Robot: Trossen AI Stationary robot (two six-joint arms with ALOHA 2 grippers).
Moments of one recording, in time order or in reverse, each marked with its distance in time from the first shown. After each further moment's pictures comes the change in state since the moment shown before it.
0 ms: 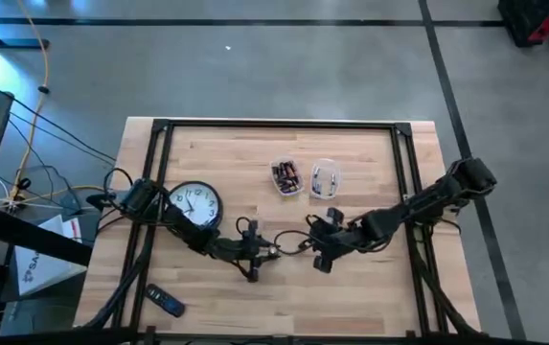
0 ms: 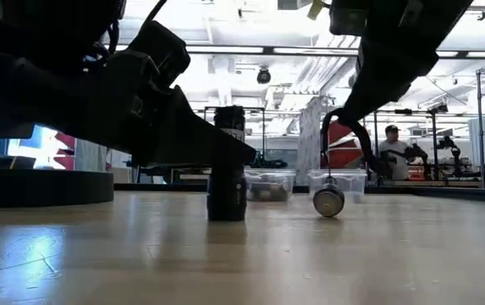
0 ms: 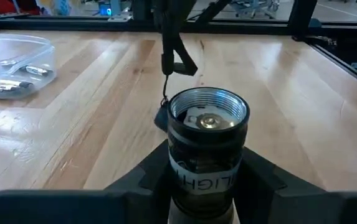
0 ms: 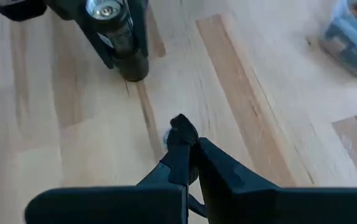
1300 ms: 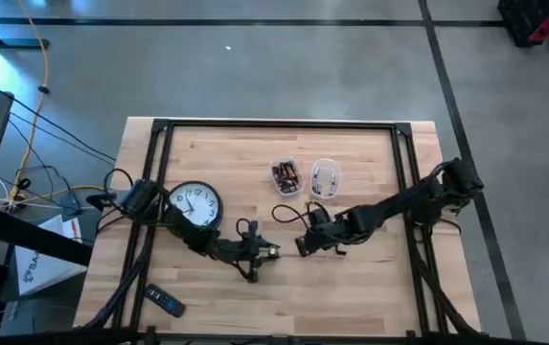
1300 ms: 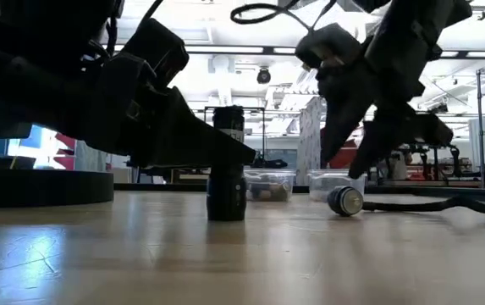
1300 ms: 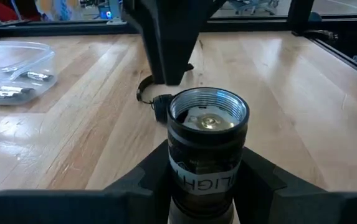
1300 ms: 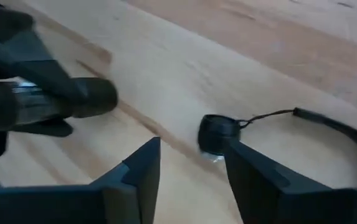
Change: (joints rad) left arm 0.004 0.001 0.000 -0.002 -0.014 0.042; right arm -0.126 0.112 0.000 0.052 -0.248 0.758
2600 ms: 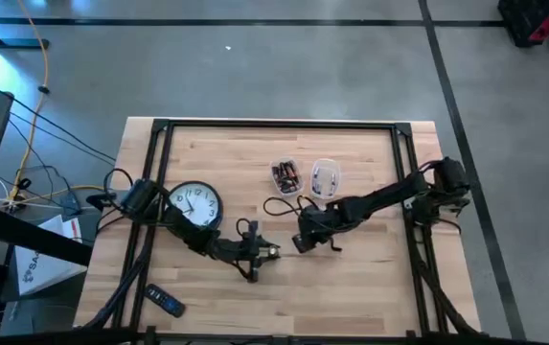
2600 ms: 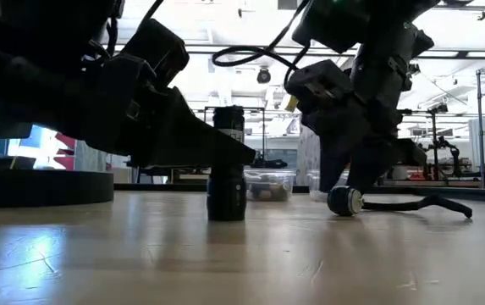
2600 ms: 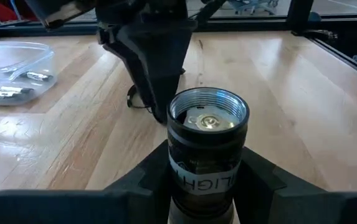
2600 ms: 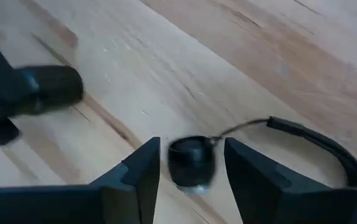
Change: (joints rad) left arm 0.002 0.000 0.000 0.001 0.002 0.002; right arm -0.107 0.083 0.036 -0.036 -0.206 -0.267
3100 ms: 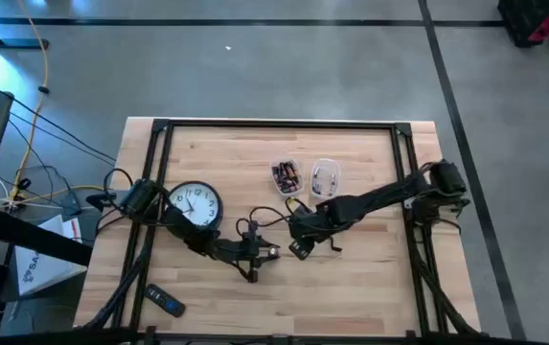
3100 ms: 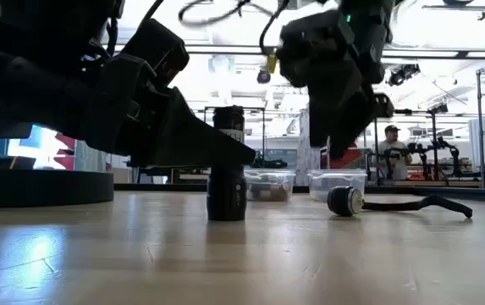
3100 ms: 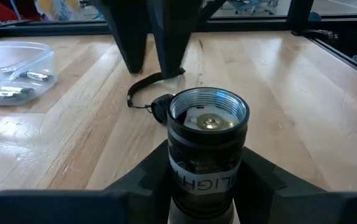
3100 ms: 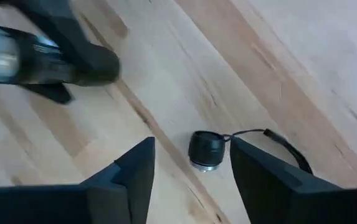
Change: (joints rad) left arm 0.000 0.000 0.000 0.000 -0.001 -0.001; right arm 0.038 0.073 0.256 -0.300 0.069 -0.216
